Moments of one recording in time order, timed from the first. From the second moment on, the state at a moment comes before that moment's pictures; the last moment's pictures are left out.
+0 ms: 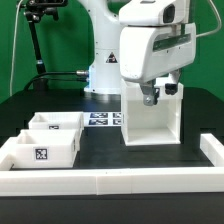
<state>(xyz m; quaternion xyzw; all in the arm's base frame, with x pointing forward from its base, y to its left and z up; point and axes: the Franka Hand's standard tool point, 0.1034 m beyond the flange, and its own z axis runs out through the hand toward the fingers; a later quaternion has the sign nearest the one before) 0.561 0.056 0.113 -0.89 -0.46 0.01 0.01</state>
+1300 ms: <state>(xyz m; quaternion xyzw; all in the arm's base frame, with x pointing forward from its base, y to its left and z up) 0.518 0.070 0.137 -0.90 -0.43 0.01 0.01</state>
